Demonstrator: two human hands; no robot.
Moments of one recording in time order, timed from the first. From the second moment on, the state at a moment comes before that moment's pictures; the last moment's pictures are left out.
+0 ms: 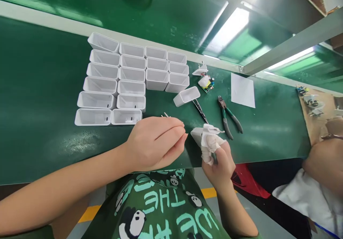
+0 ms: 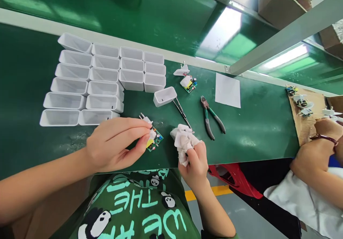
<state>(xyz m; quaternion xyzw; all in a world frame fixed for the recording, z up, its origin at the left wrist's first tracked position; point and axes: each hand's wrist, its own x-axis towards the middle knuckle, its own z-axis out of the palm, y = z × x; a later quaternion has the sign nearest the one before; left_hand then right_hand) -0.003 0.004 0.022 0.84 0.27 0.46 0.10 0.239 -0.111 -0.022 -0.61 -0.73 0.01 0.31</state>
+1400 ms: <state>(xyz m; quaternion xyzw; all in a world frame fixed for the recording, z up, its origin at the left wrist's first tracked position) -0.008 0.005 0.024 0.87 0.40 0.29 -0.02 0.300 0.201 0.034 -0.70 -0.62 0.10 0.34</state>
